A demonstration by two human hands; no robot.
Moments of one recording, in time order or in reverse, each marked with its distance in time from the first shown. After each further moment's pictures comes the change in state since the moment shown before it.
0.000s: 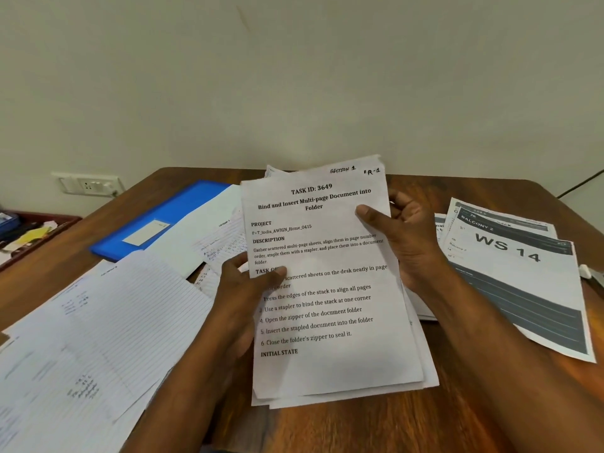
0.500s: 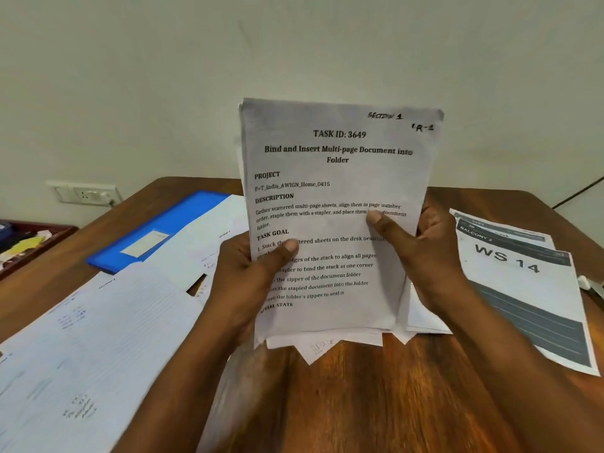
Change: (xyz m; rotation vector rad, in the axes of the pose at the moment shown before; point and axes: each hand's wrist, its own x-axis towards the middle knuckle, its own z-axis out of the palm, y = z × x) left_hand -0.010 0.045 0.021 0.187 -0.121 0.315; right_hand -0.025 -0.029 0.005 -0.224 0.002 -0.241
